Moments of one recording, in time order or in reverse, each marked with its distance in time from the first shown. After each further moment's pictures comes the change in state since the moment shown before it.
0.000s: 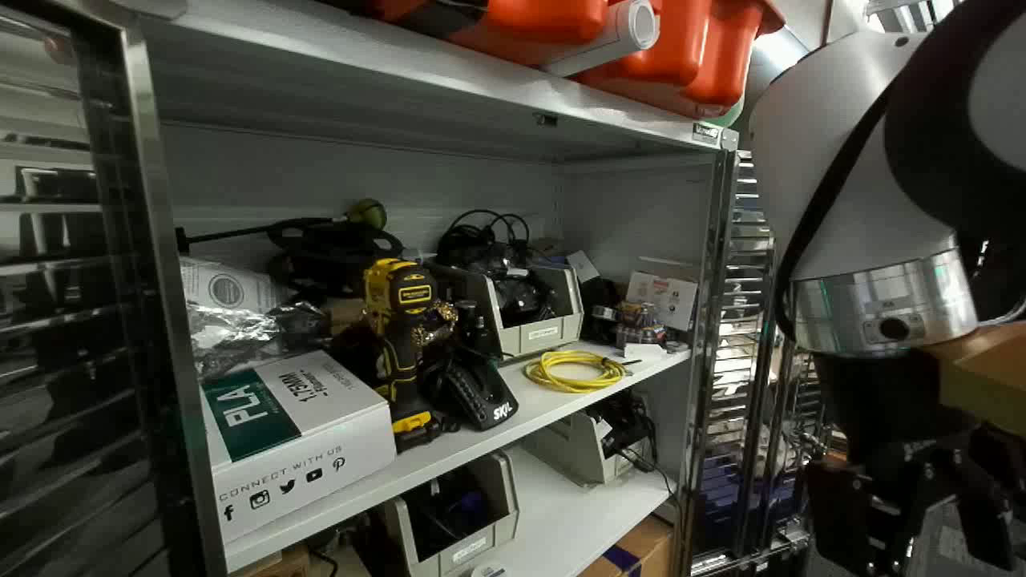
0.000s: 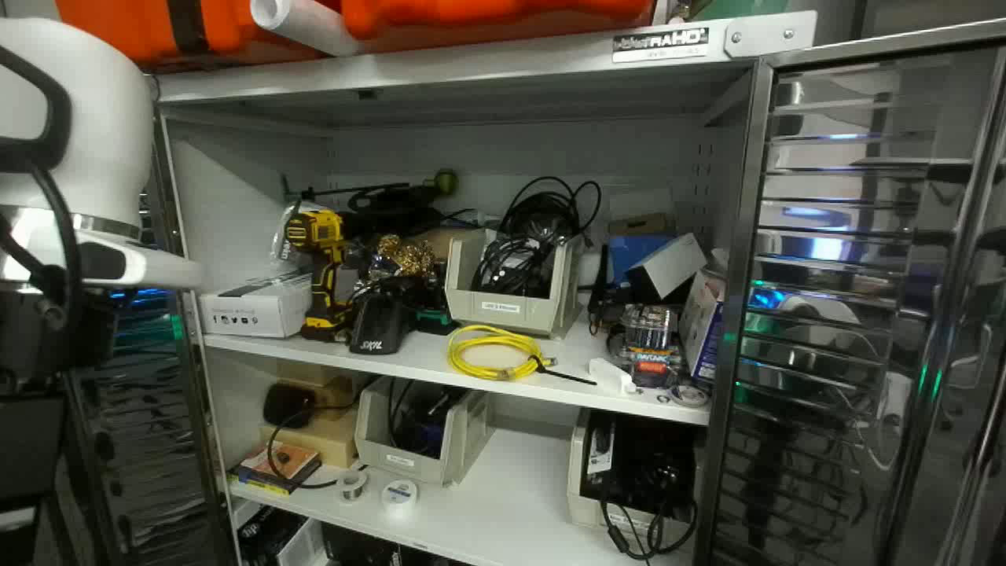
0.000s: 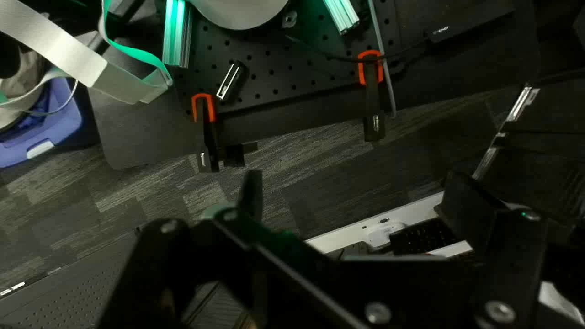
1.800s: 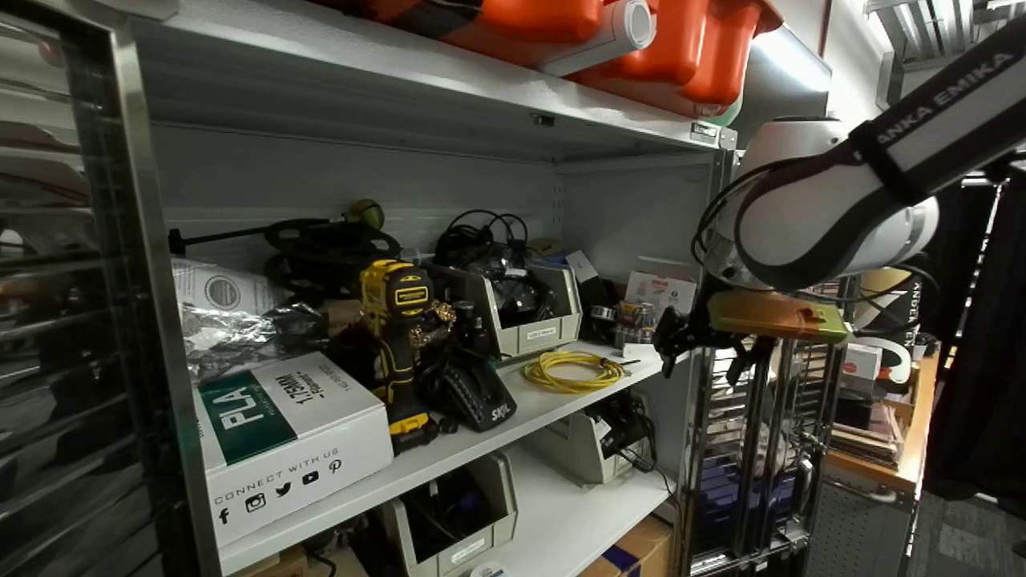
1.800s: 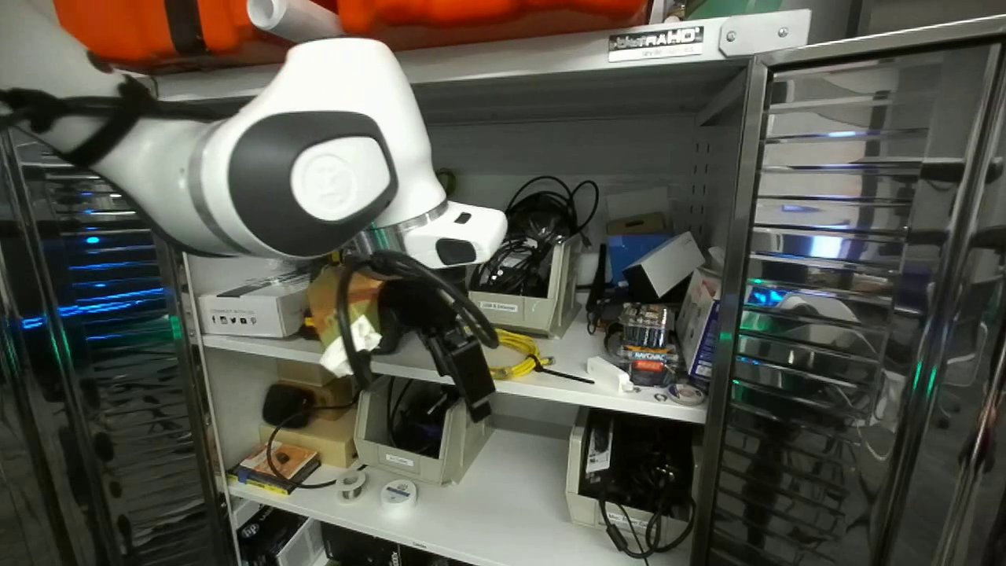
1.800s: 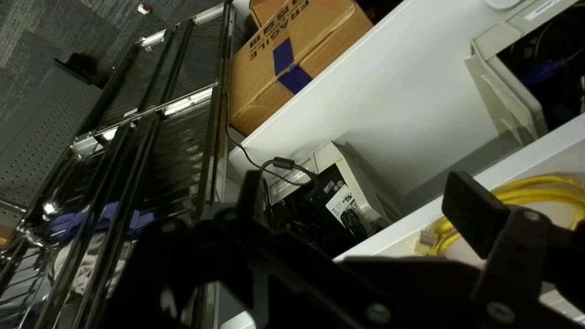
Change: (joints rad) arm -0.272 0.477 -0.181 0.238 -0.195 0.890 0.056
